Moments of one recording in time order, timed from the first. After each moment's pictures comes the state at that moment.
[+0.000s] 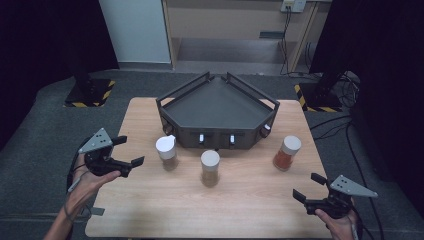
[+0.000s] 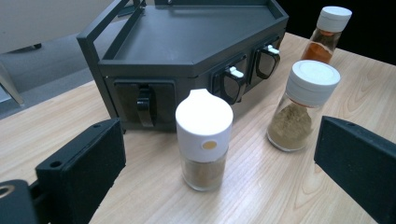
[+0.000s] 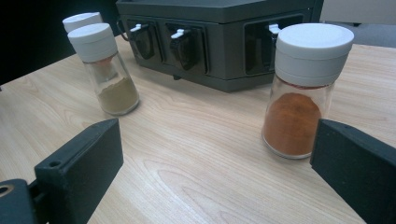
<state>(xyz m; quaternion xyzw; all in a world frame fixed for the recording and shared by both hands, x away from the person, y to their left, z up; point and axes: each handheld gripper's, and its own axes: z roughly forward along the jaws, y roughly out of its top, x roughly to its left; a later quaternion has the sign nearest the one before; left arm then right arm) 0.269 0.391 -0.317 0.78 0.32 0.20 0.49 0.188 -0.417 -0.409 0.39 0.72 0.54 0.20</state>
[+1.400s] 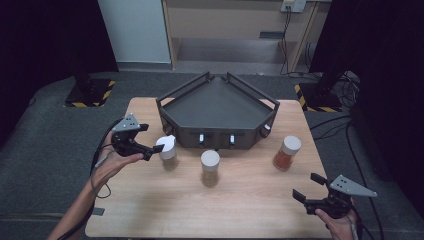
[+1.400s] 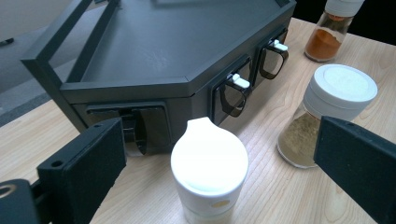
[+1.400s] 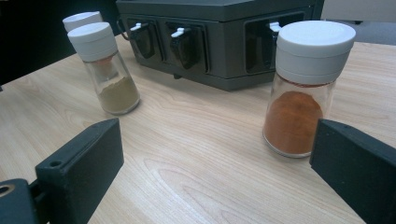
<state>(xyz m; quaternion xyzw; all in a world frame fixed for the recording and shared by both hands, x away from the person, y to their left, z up) 0.337 0.351 -0.316 0.82 0.29 0.17 0.47 0.189 -0.418 -0.409 0.39 0.72 0.54 0.20</state>
